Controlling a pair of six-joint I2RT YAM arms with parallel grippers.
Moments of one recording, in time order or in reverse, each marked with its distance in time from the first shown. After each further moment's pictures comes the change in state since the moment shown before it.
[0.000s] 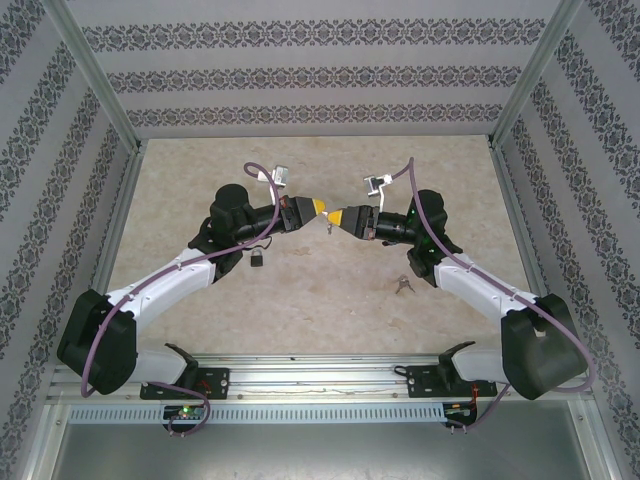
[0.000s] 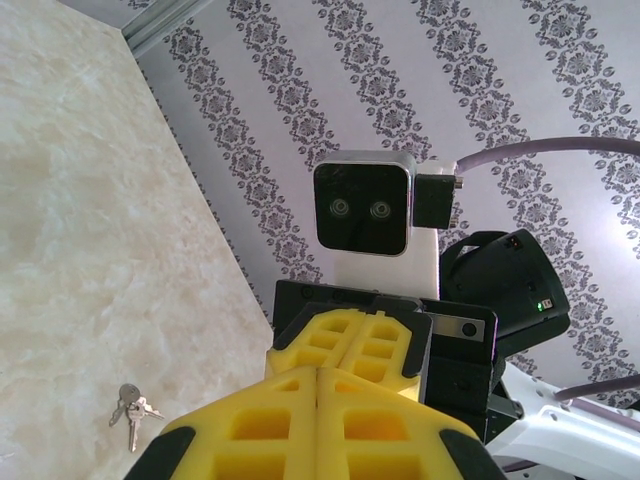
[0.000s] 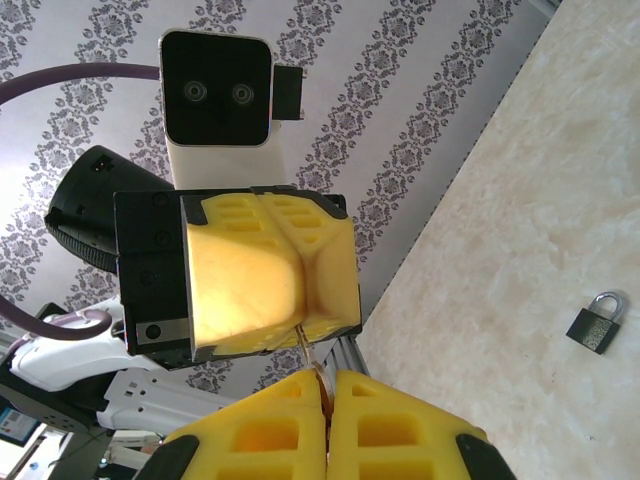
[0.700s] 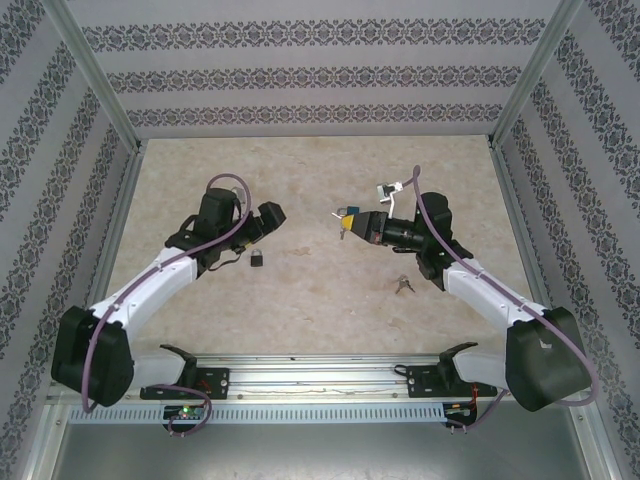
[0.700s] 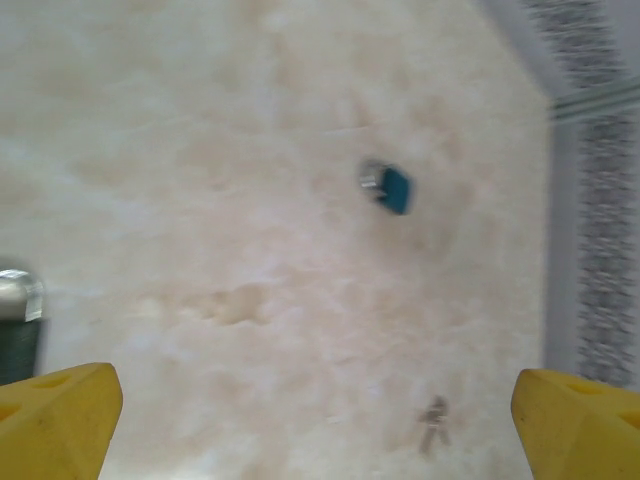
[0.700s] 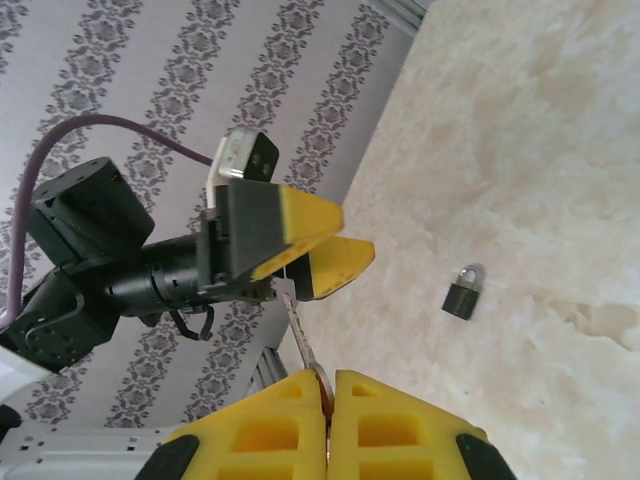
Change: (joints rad) left arm 0.170 -0.047 0.009 -0.751 -0.406 0.116; right arm -0.068 -0.064 -0.042 -0.270 0.100 -0.167
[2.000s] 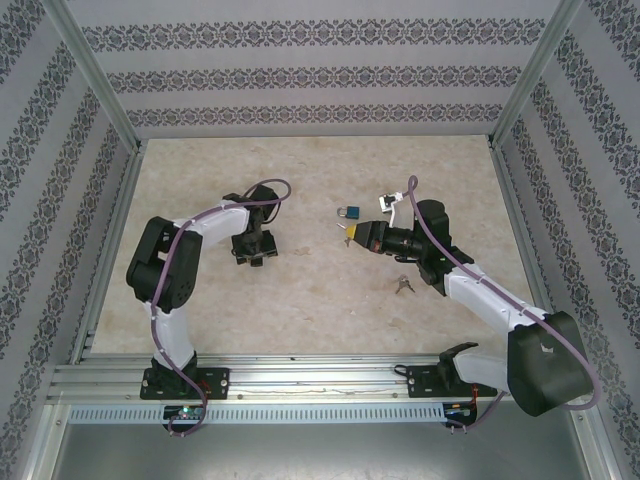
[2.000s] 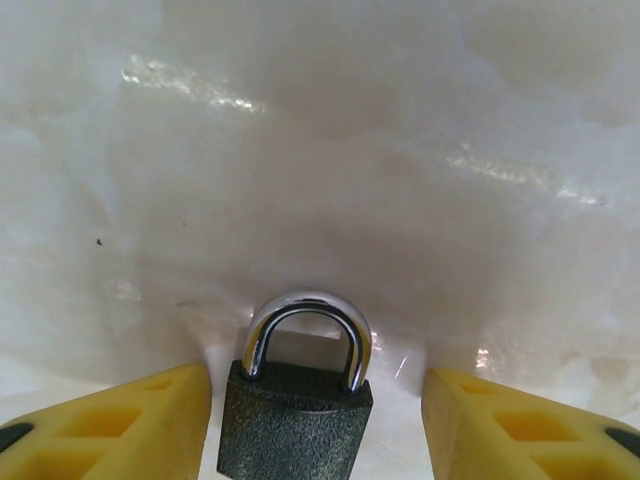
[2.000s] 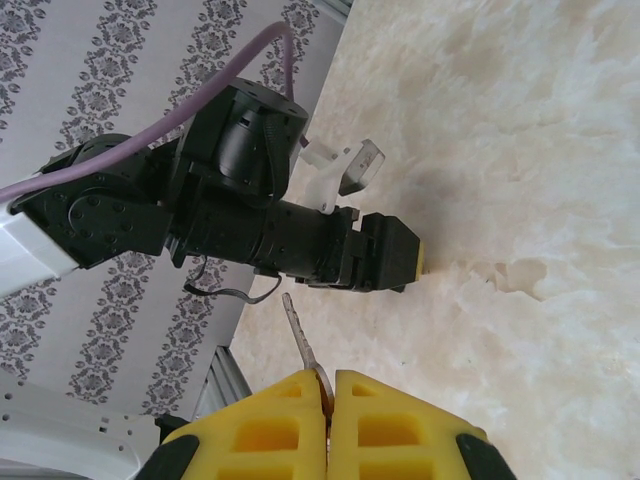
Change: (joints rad) left arm -0.042 0.612 0.394 -0.537 -0.261 0.193; right arm 0.001 -0.024 -0.042 -0.106 0.078 -0.070
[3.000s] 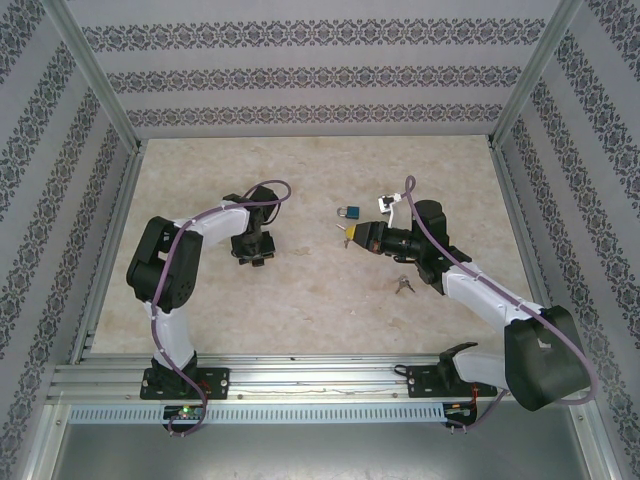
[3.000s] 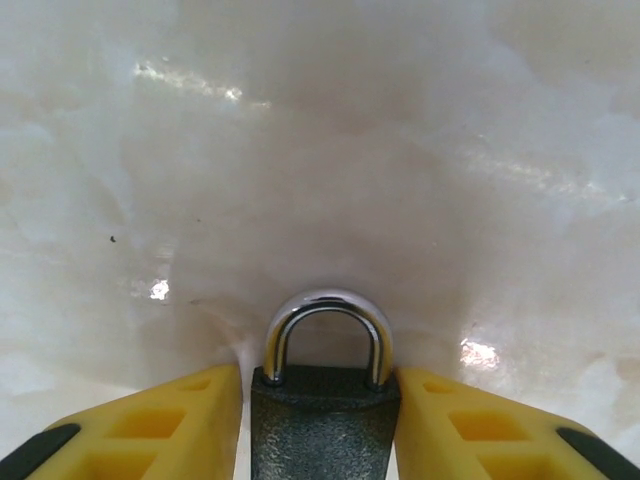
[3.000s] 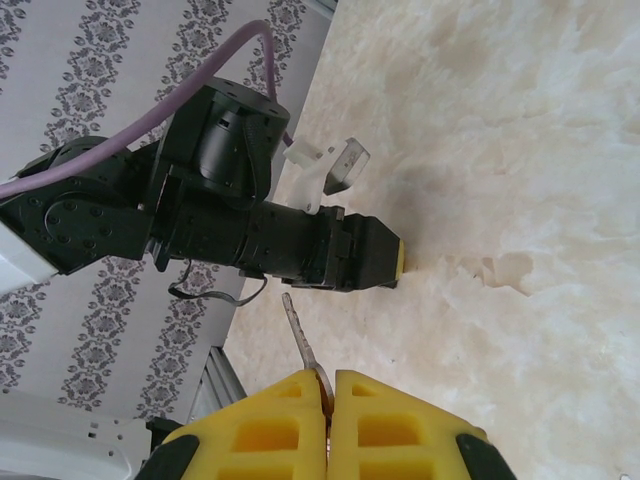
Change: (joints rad) left arm 0.000 -0.004 -0.007 -0.005 -0.010 0.004; right arm 0.000 0.028 -0.002 0.012 0.007 0.000
